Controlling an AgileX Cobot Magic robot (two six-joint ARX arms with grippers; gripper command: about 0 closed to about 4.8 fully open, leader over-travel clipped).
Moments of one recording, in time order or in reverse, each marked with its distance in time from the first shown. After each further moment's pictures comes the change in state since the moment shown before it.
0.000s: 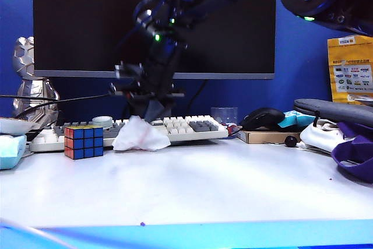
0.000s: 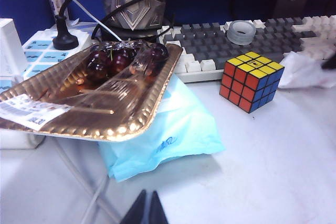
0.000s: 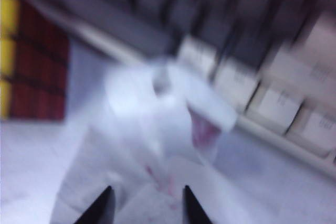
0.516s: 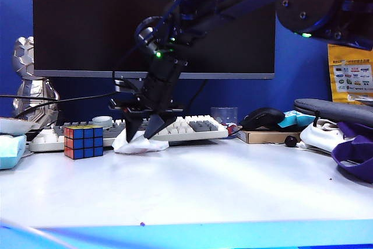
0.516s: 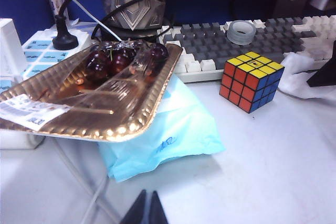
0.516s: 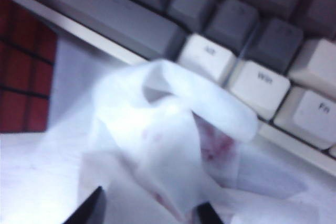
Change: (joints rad) left arm 0.000 0.000 0.000 0.000 0.000 0.000; right arm -0.012 0.058 -0.009 0.047 -0.045 0.004
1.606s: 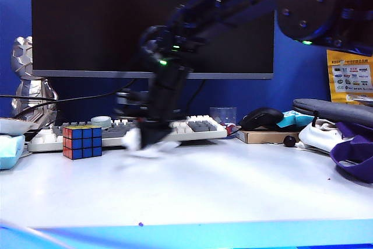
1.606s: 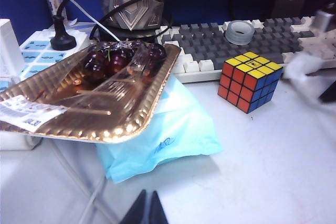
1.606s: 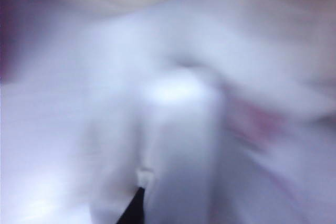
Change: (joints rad) left arm 0.000 0.000 0.000 0.000 0.000 0.000; right arm -0.003 0.020 0.000 -0.095 -0.059 -0.005
